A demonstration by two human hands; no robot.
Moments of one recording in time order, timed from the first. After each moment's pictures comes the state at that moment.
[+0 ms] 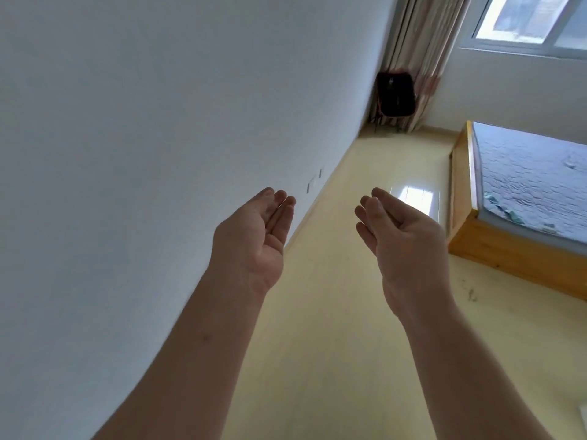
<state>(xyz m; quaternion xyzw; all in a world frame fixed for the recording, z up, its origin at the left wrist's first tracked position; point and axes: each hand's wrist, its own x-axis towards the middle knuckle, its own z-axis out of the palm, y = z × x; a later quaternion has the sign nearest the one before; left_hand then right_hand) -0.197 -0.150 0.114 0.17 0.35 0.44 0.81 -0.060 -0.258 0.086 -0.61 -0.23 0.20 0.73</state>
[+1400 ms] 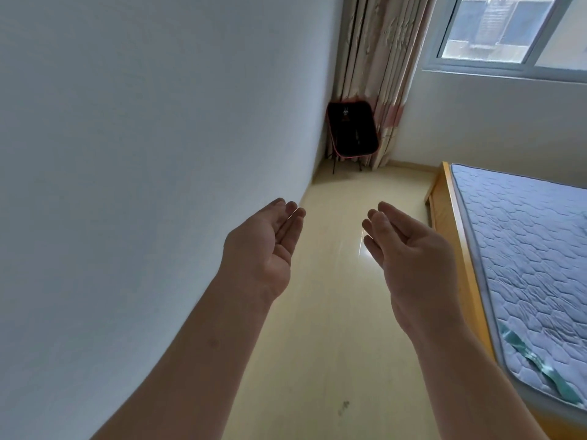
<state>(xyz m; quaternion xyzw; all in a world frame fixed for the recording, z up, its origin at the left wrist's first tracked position) 0.733 0.428 0.120 0.21 0.34 0.36 0.84 0.855 0.298 0.084 -0.64 -0.22 0.12 0.73</state>
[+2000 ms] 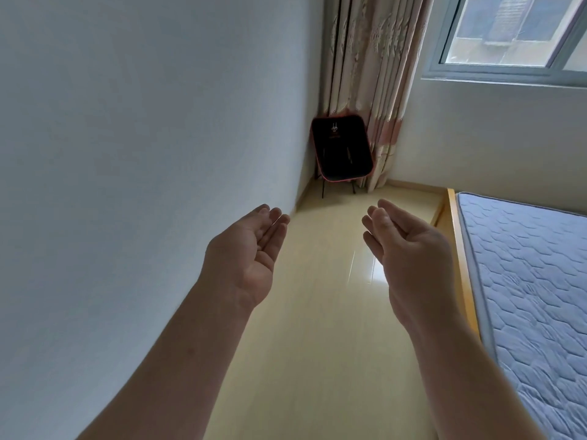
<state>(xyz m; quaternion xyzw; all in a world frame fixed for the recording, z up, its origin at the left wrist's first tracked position) 1.205 0.589 0.117 0.23 0.36 0.39 0.82 1.349 0.460 0.084 -0.61 -0.20 0.13 0.76</state>
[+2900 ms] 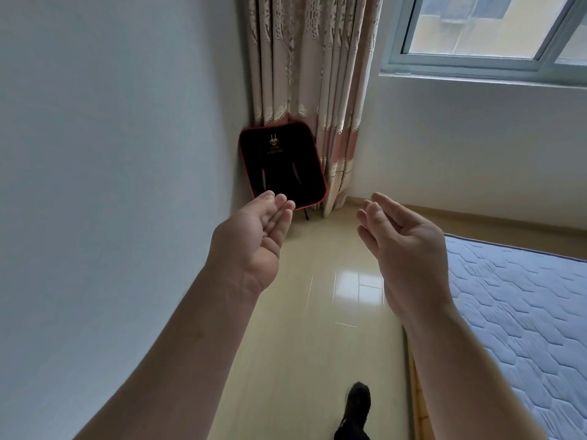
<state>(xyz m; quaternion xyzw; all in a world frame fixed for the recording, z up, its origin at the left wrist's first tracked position) 1.884 0.894 0.085 0.25 0.34 0.32 0.85 2.001 0.749 0.042 -0.62 -0.20 0.11 0.75</state>
